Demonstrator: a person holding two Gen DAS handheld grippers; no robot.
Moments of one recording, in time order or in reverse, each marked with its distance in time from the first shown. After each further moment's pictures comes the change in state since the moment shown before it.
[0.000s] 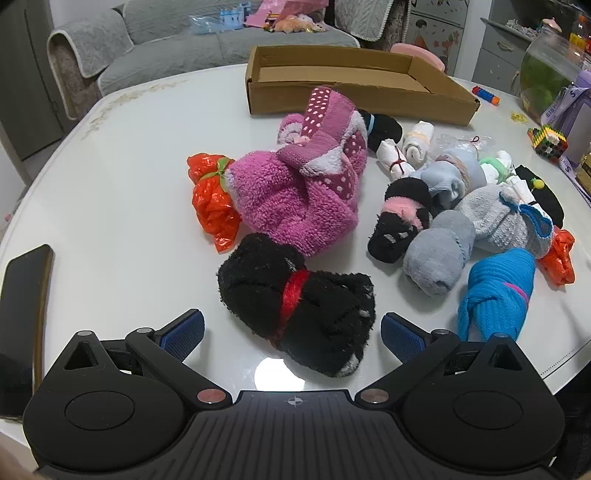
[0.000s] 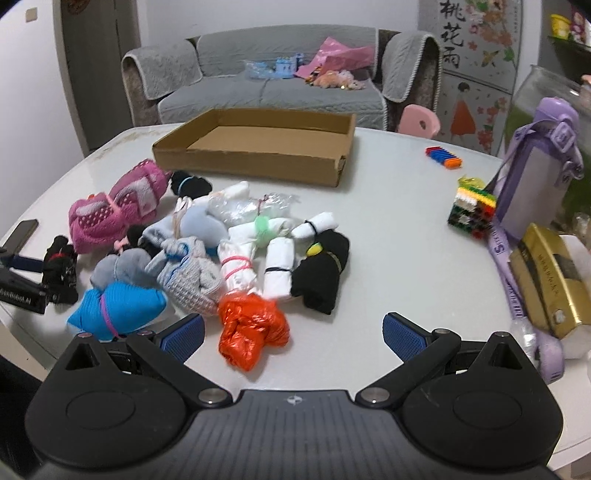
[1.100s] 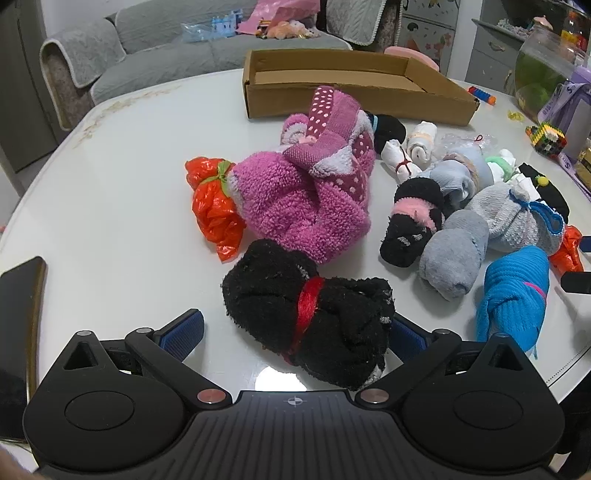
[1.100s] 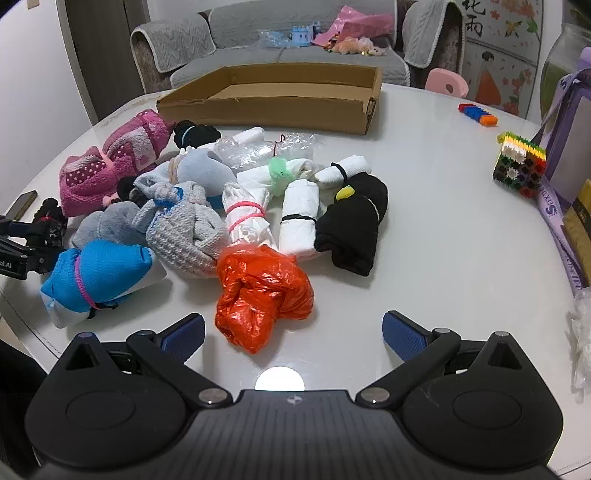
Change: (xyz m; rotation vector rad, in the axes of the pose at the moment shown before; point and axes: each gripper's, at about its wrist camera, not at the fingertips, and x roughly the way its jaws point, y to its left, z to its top) left arm 0.012 0.006 0.001 0.066 -0.035 -0.033; right arm 0.041 0.003 -0.018 -0.007 0.094 0.033
